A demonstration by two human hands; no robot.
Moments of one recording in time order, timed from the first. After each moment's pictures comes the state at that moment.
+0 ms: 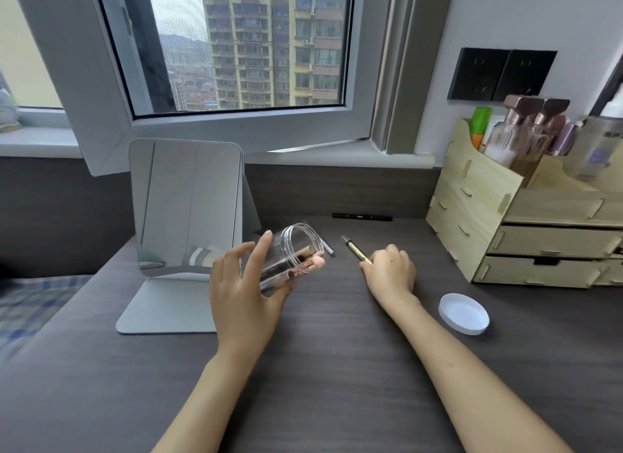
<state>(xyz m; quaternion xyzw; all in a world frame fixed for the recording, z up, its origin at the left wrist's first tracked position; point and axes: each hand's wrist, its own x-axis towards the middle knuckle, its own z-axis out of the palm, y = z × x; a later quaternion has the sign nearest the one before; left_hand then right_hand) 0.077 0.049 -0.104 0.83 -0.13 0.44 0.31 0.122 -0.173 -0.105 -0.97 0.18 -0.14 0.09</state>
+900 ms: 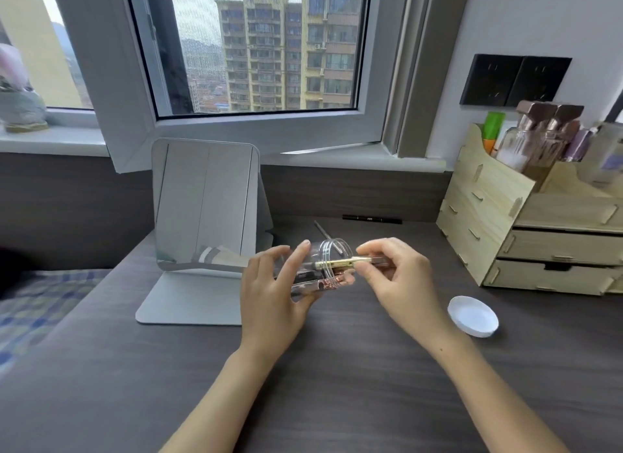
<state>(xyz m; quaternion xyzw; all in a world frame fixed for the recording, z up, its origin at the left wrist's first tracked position) 0.069 0.039 -0.105 0.84 -0.20 0.41 0.30 0.027 -0.137 -0.045 -0.85 -0.09 -0.28 0.43</state>
